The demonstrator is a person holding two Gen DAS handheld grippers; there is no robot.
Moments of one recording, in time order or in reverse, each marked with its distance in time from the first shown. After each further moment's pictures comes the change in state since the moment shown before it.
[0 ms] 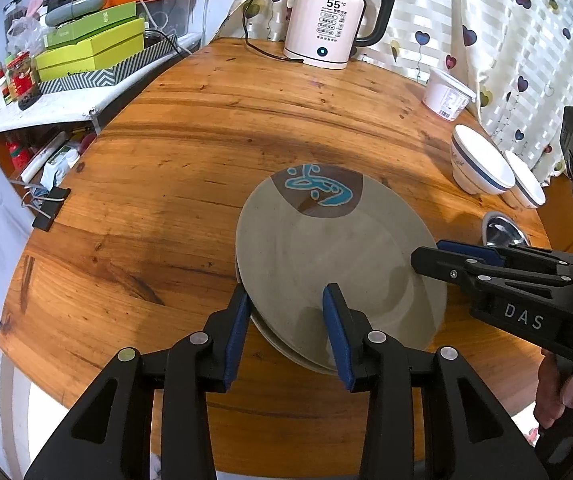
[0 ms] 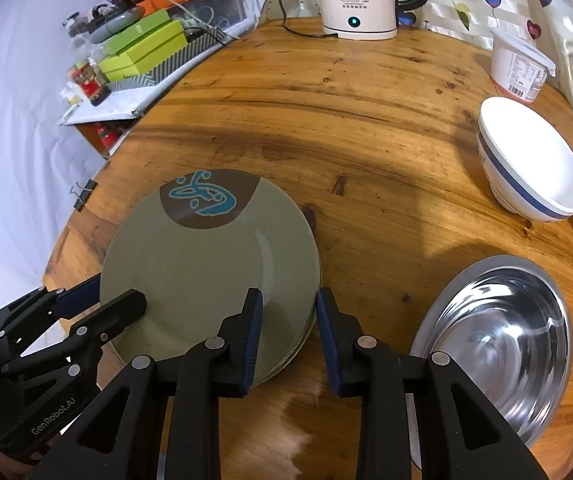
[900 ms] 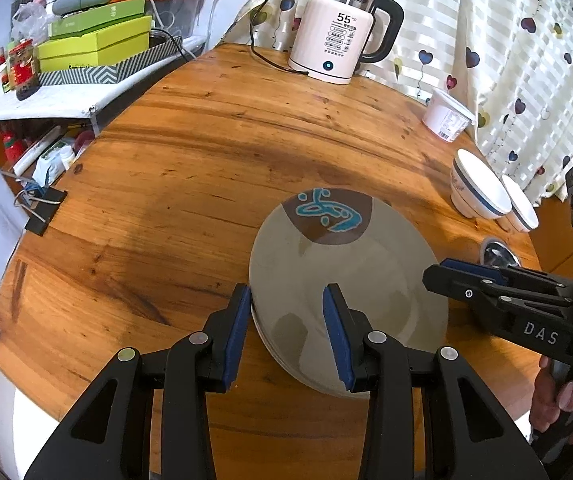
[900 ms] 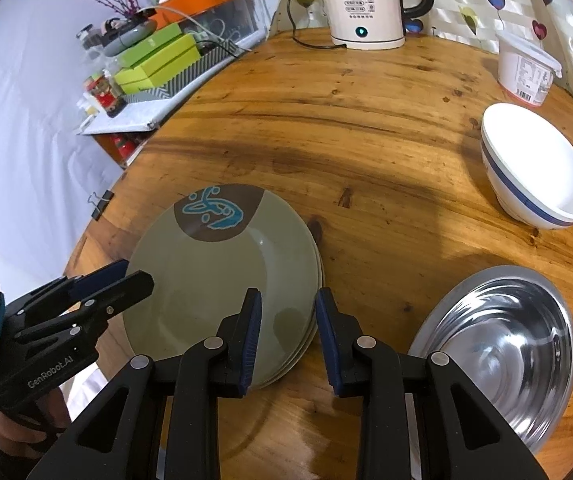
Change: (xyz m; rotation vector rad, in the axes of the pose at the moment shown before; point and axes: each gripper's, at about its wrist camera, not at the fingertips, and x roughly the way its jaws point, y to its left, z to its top) left arm 0.002 0.019 0.009 -0.050 -0.034 -0.057; right arm -0.008 -0.010 0.001 -0.004 -0.039 0.071
